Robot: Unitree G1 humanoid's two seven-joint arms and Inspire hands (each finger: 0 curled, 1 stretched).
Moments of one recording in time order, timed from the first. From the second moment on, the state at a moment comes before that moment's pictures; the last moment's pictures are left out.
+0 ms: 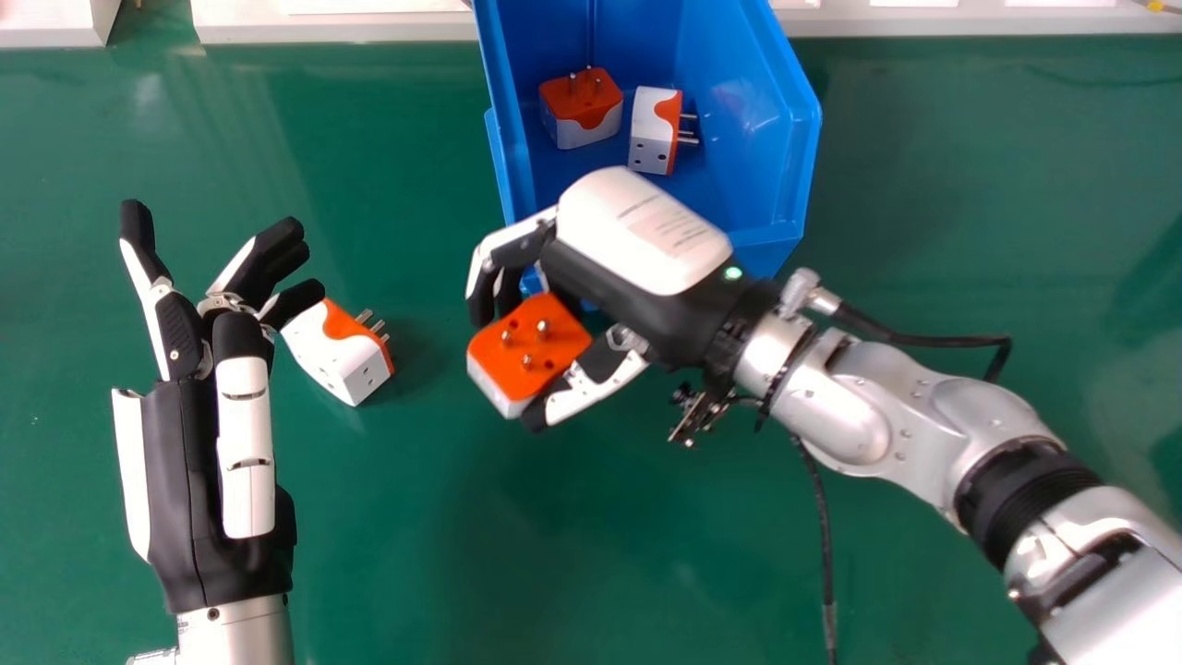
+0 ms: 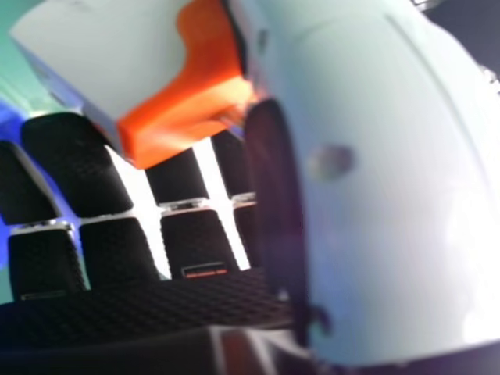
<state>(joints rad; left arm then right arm) 0.09 0.01 0.19 0.42 -0.15 -0.99 -0.10 -0.82 -0.28 0.55 0.97 -0.70 -0.82 -0.31</state>
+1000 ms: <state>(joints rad) 0.08 0.02 0.19 0.43 -0.16 -0.99 -0.11 -0.93 -0.35 0.31 0.93 -0.54 -0.75 -0.16</state>
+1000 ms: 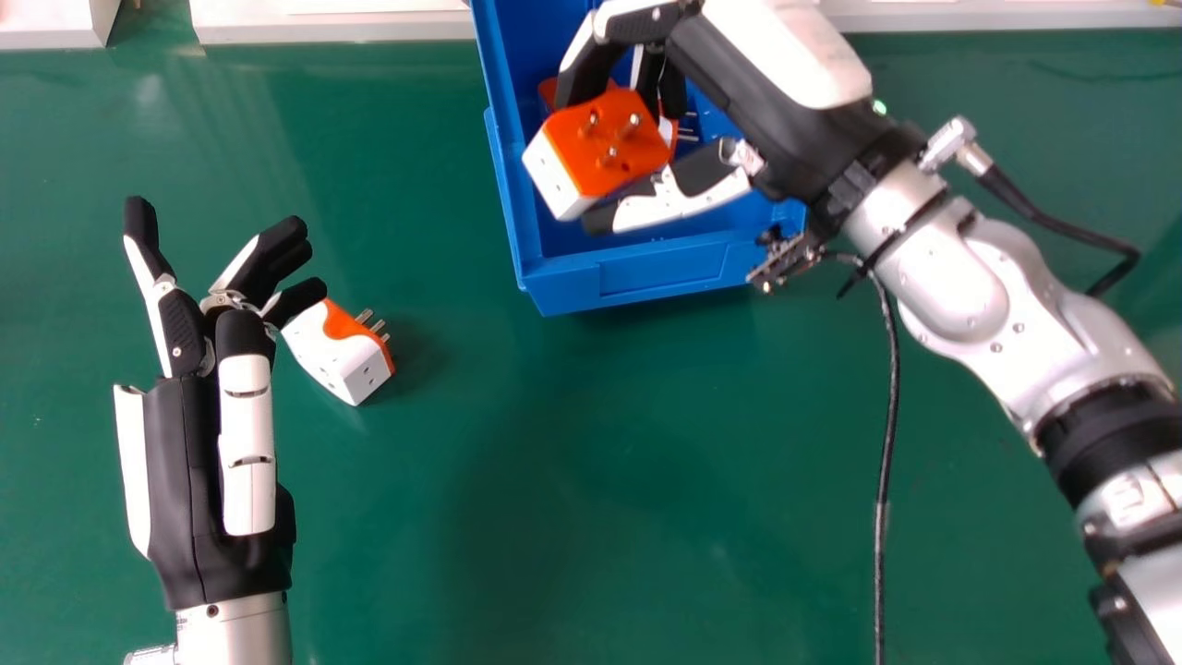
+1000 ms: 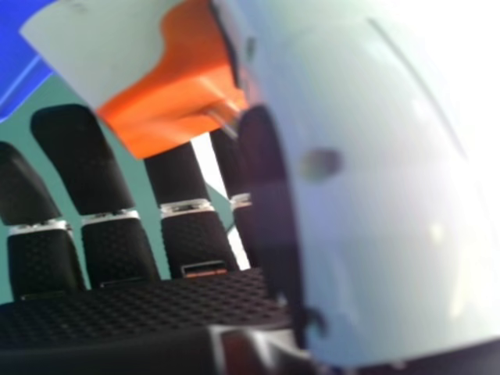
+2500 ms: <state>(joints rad) 0.06 0.02 0.19 0.45 -0.16 -0.99 -0.11 -1.23 -0.18 0.44 1.36 -0.72 -0.34 -0.28</state>
